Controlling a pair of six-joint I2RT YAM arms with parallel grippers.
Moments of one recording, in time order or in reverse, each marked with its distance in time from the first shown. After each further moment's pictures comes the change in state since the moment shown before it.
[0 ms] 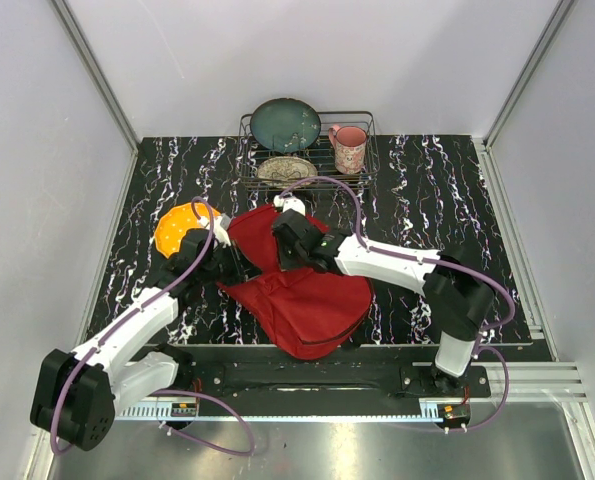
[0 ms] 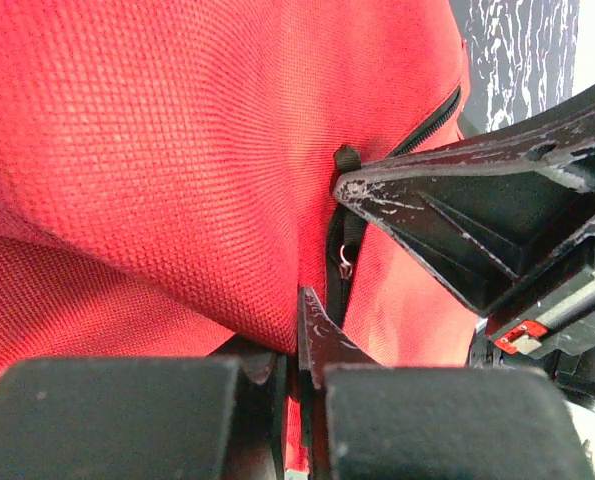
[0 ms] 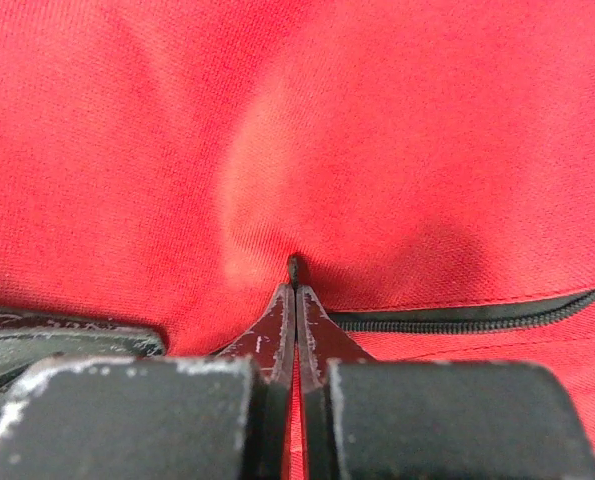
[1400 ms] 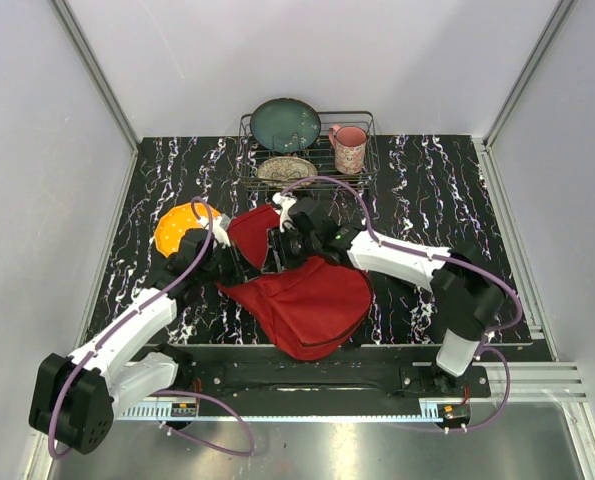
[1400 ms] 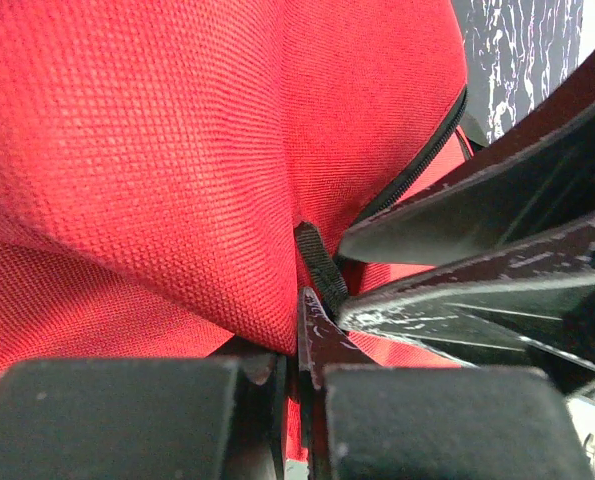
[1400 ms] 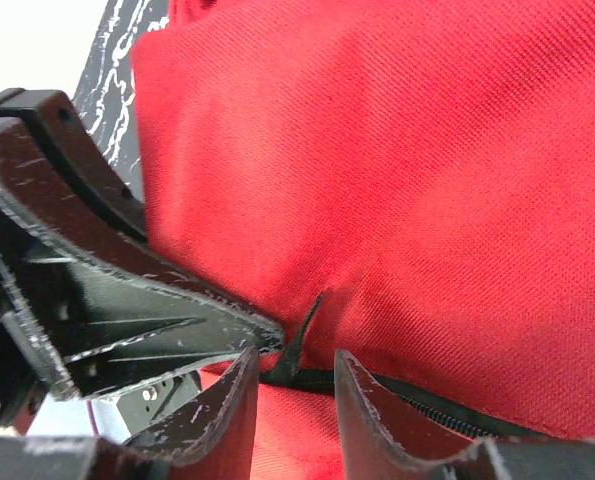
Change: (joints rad) left arm -0.005 -0.020 0.014 -0.042 -0.001 0.010; right arm -0.084 -0.053 -0.071 0.146 -0.511 -0.055
